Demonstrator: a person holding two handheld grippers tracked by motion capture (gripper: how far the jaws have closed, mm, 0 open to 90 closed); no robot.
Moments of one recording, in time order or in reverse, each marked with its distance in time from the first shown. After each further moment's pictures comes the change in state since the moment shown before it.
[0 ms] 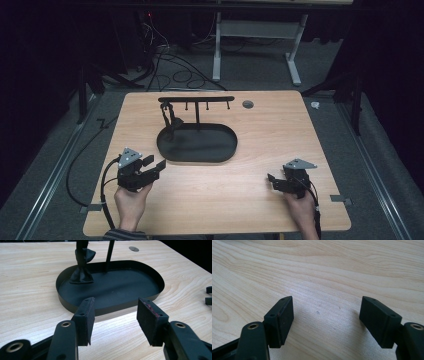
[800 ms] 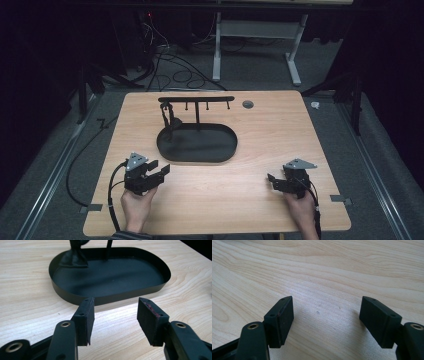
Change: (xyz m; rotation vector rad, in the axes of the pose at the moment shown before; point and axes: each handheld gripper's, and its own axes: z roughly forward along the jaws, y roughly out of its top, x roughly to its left) left arm -0.001 -0.020 0.021 0.048 0.000 -0.022; right arm 0.000 0.000 0.000 0.000 0.000 0.000
